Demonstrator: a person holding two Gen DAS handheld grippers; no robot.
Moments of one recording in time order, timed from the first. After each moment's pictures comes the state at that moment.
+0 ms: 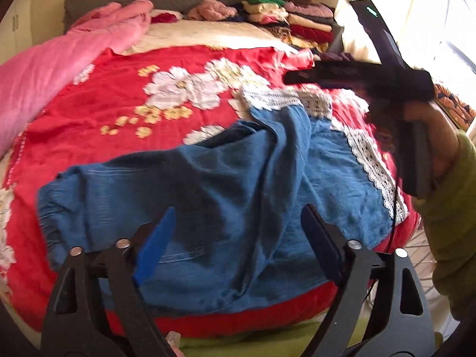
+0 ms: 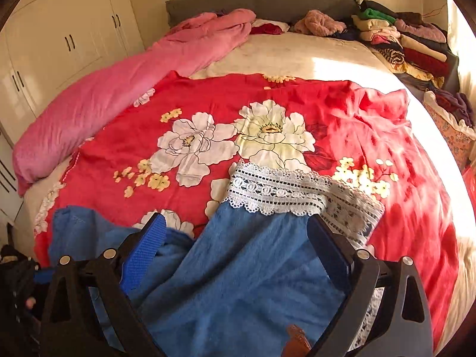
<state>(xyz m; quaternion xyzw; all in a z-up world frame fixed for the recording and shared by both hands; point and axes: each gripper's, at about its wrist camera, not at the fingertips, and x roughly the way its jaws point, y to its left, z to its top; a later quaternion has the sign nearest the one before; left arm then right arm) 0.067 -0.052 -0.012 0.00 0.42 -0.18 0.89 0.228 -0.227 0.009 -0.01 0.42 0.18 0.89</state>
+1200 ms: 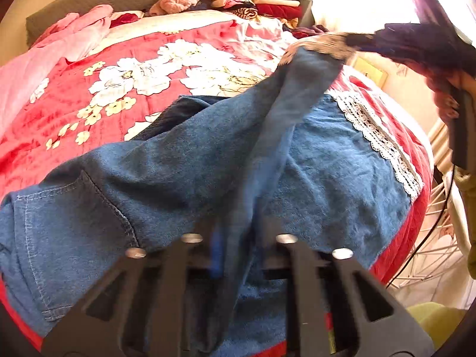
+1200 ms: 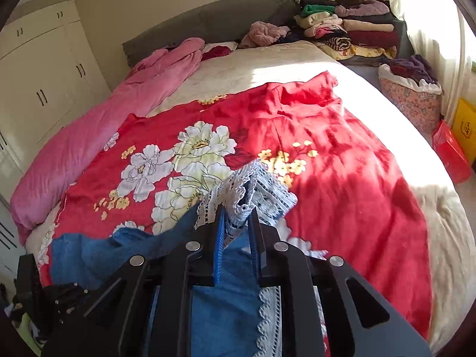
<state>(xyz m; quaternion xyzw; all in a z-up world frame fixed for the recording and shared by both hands) 0.083 -0.094 -0.053 0.07 0.42 -0.24 0.87 0.149 -0.374 0.029 0.10 0.37 0.09 0.92</state>
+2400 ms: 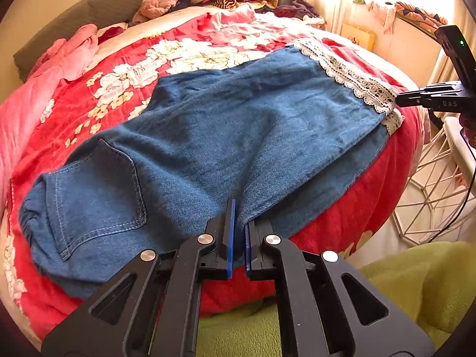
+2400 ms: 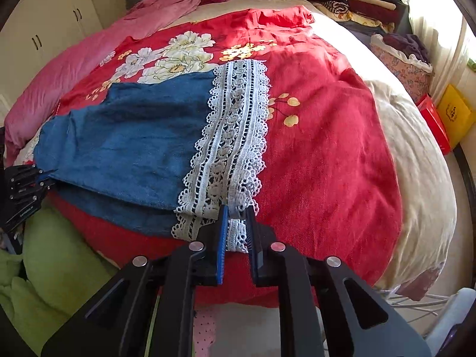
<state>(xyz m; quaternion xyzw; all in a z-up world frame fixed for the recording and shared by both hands) 0.017 -0.098 -0.048 0.16 0.42 -0.24 0.86 0.007 -0.403 -0.039 0.02 0.48 0.09 0.87</state>
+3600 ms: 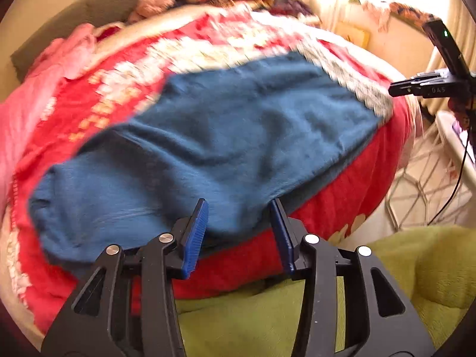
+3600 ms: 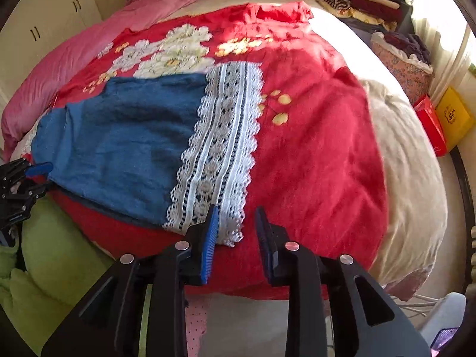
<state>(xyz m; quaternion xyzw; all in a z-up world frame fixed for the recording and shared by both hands) 0.000 -0.072 -0.029 0.15 0.42 -0.25 0.86 0.011 -0.414 -0.019 0.00 0.47 0.08 0.88</state>
